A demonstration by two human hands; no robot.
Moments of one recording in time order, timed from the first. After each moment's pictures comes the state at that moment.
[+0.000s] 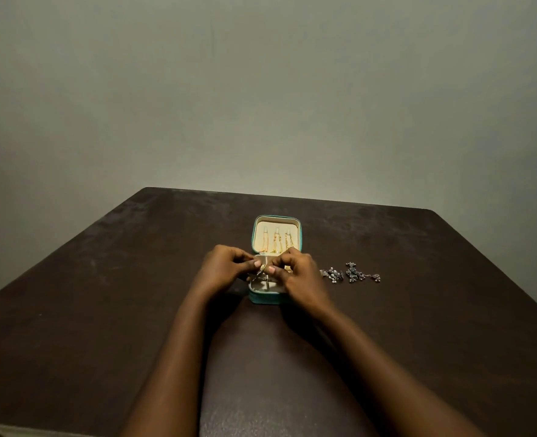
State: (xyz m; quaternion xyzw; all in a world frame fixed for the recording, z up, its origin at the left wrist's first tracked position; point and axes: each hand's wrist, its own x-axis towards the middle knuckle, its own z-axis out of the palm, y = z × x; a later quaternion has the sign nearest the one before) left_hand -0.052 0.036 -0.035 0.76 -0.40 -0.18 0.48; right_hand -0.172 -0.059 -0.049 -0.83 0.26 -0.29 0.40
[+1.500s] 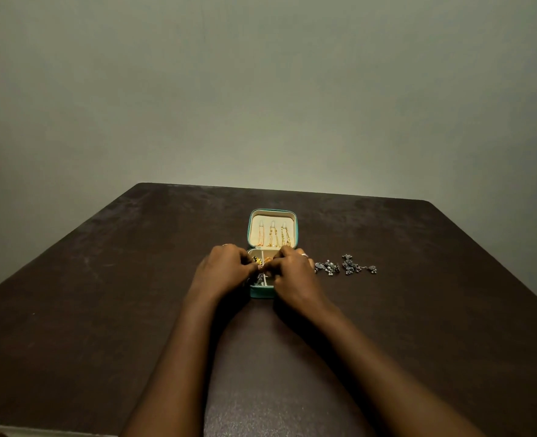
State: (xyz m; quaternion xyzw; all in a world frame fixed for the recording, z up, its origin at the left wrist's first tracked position) left_hand -0.067 0.032 -0.032 0.87 -0.41 -0.07 0.27; right_hand -0.174 -0.052 -0.050 -0.92 0.28 -0.21 0.17
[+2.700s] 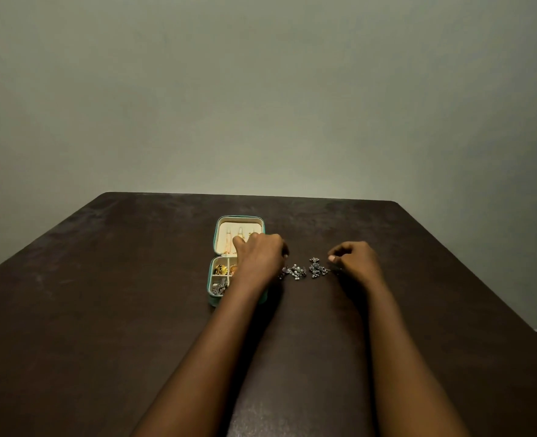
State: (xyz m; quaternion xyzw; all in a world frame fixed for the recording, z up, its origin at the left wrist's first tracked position) left_hand -0.137 -0.059 -0.012 0.85 -0.51 0.02 0.15; right_hand -0.271 -0.176 -0.039 -0.76 0.49 -0.27 0.34
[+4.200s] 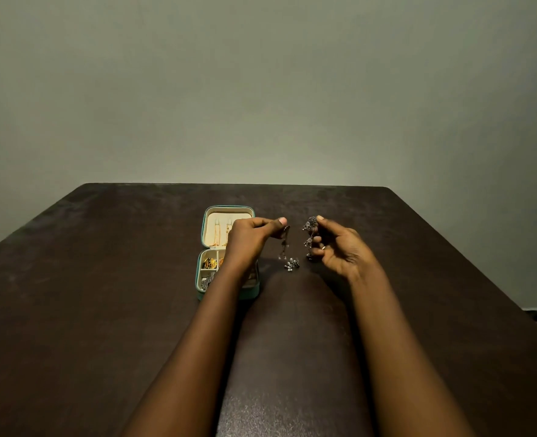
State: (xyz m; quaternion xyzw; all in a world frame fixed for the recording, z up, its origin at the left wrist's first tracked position) left_hand -0.127 -0.064 -0.022 0.66 -0.38 -0.23 0.61; right_hand -0.249 -0.167 -0.029 -0.40 0.30 -0.36 0.79
